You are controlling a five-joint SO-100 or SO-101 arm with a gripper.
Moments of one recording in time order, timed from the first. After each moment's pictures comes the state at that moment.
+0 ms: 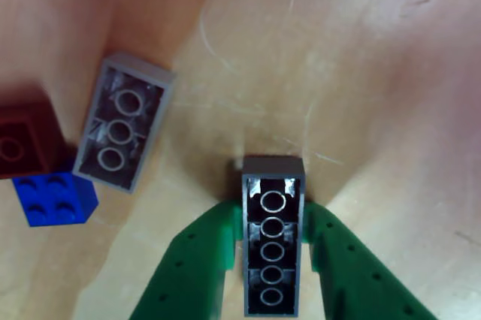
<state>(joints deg) -22.8 86.9 114.9 55.1 -4.6</state>
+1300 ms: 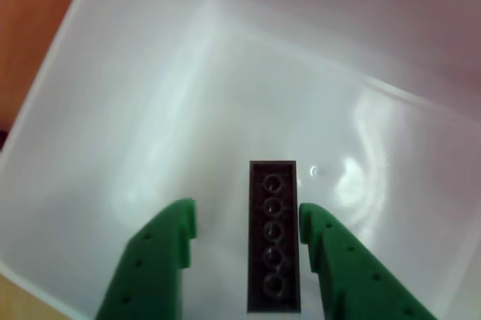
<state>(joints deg) 63.5 137.3 147.8 44.6 -74.7</state>
